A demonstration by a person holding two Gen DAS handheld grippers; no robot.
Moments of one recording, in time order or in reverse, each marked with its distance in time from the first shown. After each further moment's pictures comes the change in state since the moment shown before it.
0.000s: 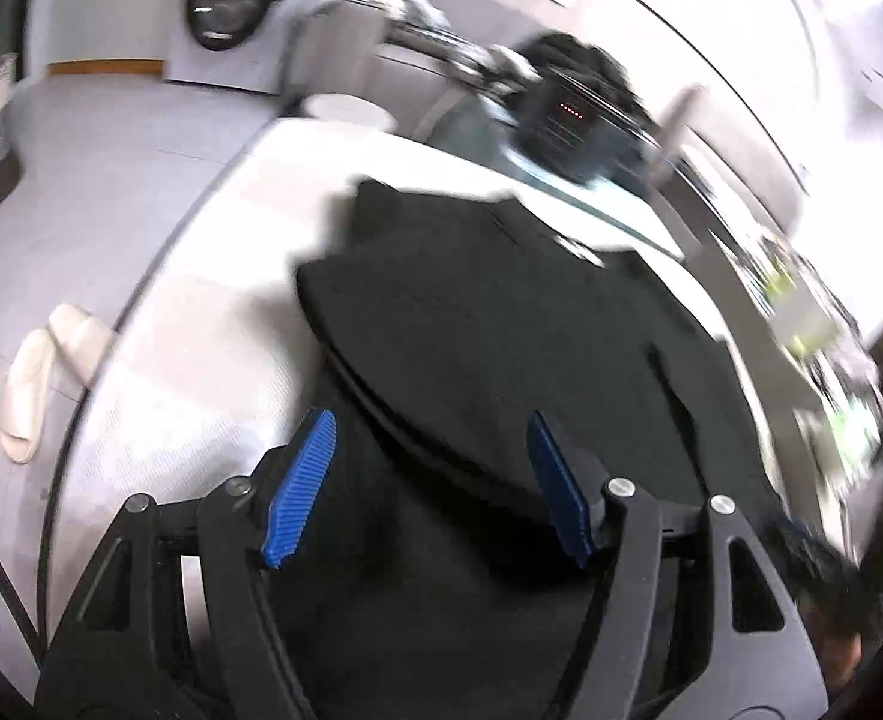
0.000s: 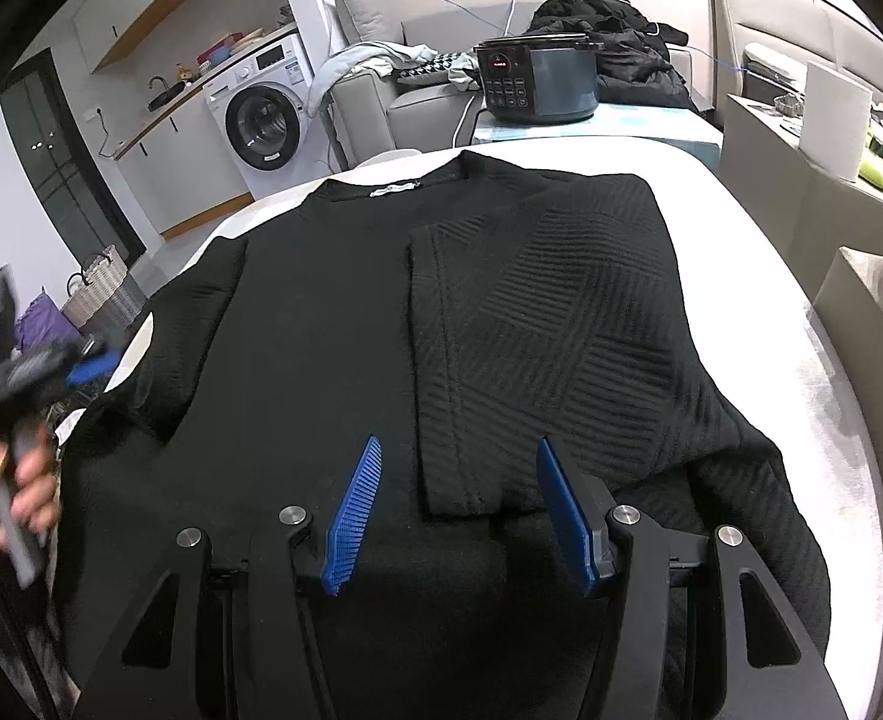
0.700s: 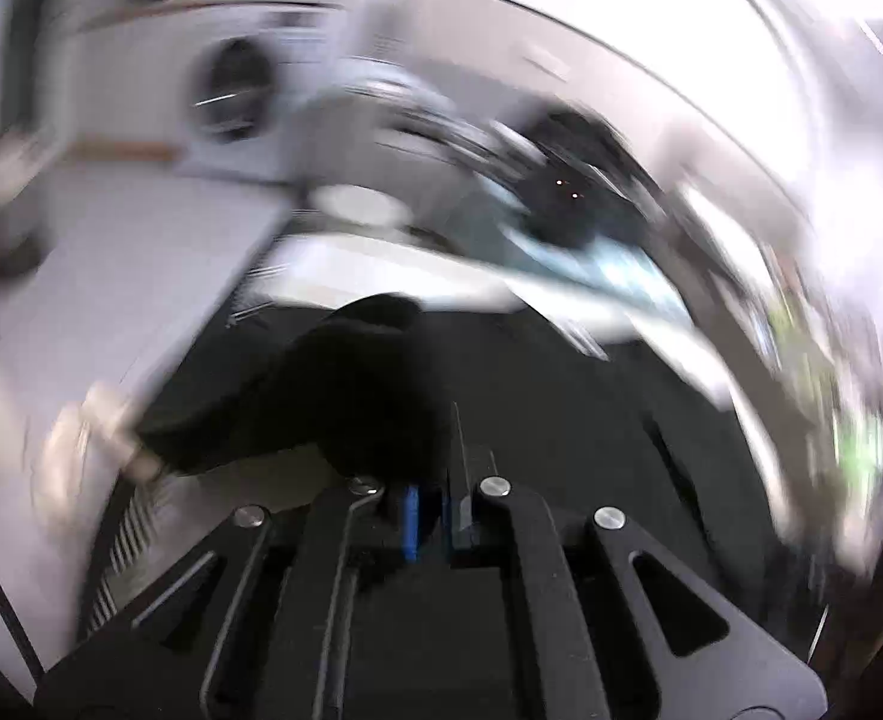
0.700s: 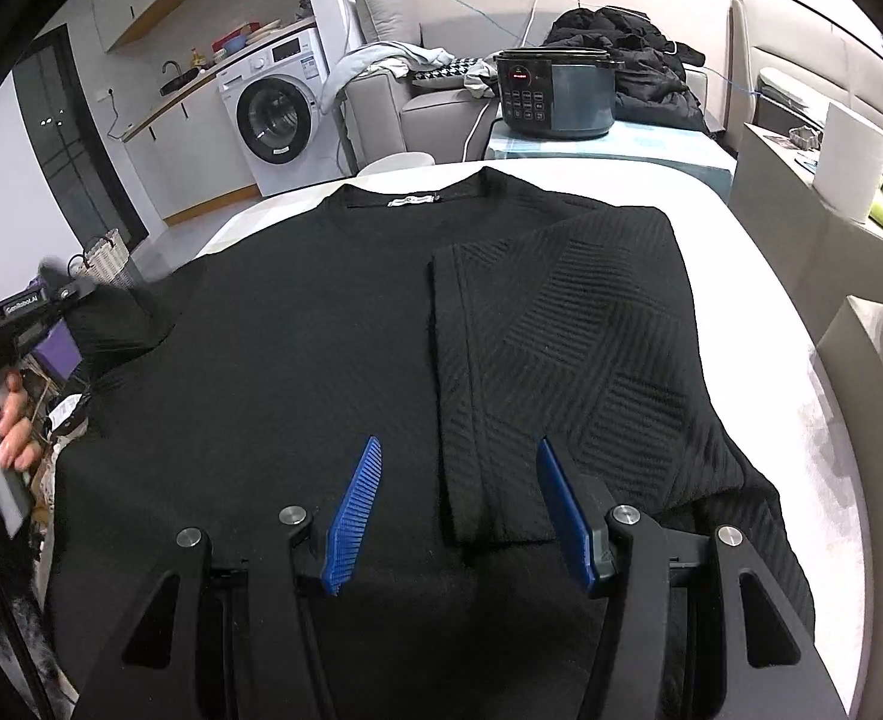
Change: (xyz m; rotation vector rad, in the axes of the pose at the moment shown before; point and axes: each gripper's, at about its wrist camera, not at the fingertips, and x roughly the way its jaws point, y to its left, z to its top) left arm -0.026 -0.059 -0.005 0.217 -0.110 -0.004; right arm 0.001 0.017 0.014 -0.056 -0.005 -0.017
